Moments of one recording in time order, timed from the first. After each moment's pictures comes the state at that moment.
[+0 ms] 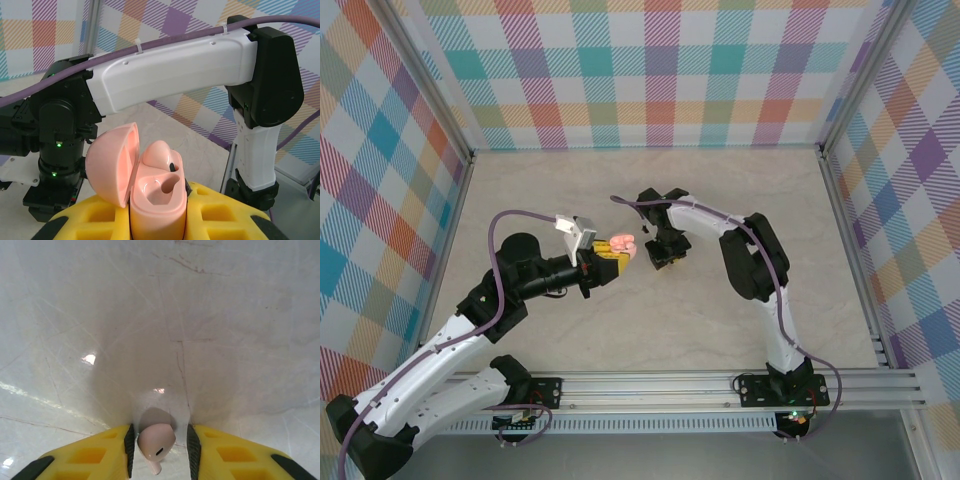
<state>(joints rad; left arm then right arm) -0.69 0.80 0.78 -0.13 0.45 -0.26 0.67 2.22 1.73 -1.08 -0.01 0.16</state>
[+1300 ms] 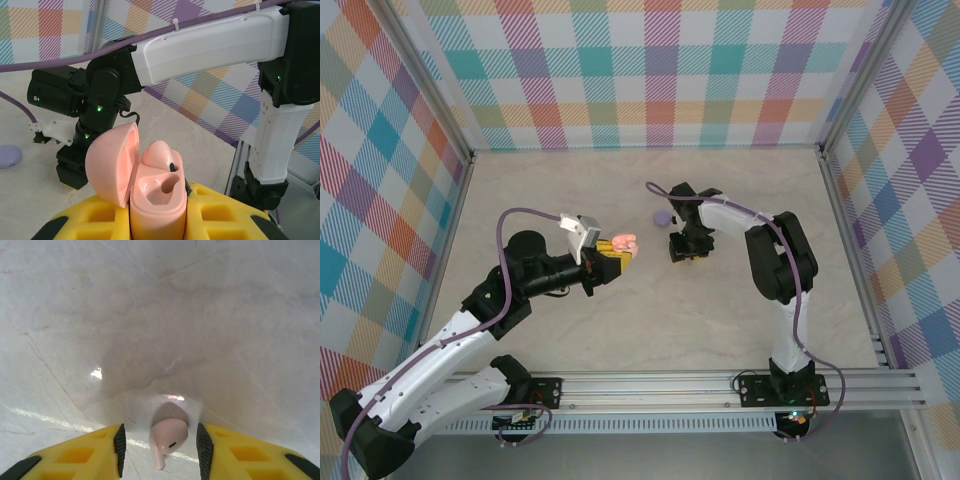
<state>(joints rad) -0.69 0.83 0.78 -0.14 0.43 -0.26 0.51 2.07 1.51 -0.93 -0.07 0.20</state>
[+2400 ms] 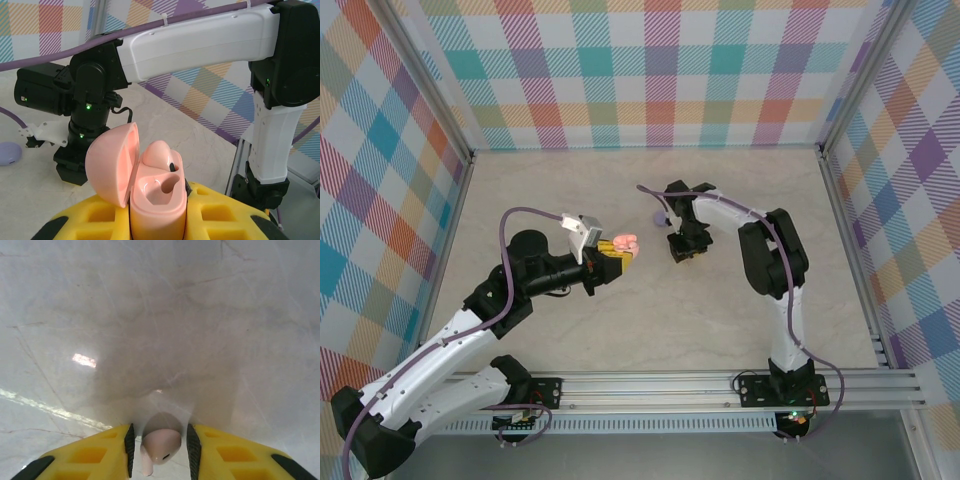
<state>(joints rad) -0.69 0.84 0.78 -0.14 0.43 -0.26 0.53 2.15 1.61 -1.03 -0.03 0.09</state>
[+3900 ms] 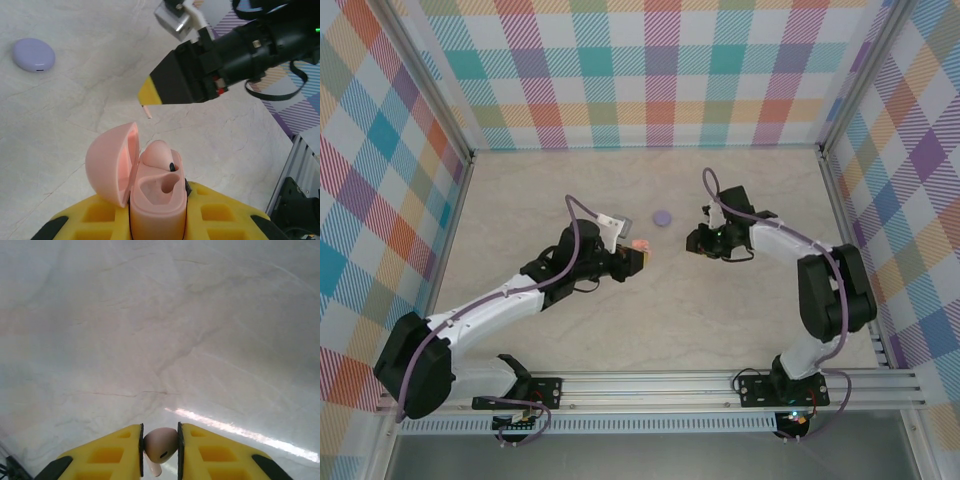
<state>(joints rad) -0.68 1.25 0.76 -0.01 0.31 -0.43 0.33 1.64 1.03 -0.44 -0.51 0.47</state>
